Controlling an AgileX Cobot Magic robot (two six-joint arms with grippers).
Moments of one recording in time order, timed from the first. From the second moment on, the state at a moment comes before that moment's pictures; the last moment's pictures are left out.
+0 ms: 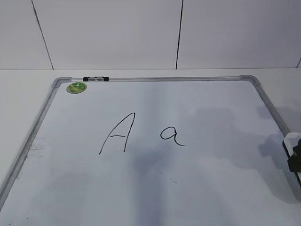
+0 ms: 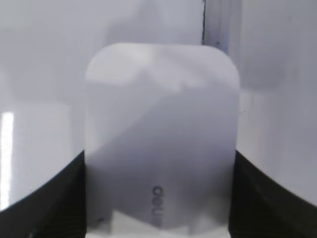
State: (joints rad) left arm -0.04 0.01 -0.51 -0.04 1.10 0.02; right arm 0.02 1.30 -0.65 0.05 0.61 -0.10
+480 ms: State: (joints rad) left arm -0.04 0.01 -0.51 -0.04 1.10 0.02; right arm 0.02 1.12 -0.65 0.09 0.69 -0.11
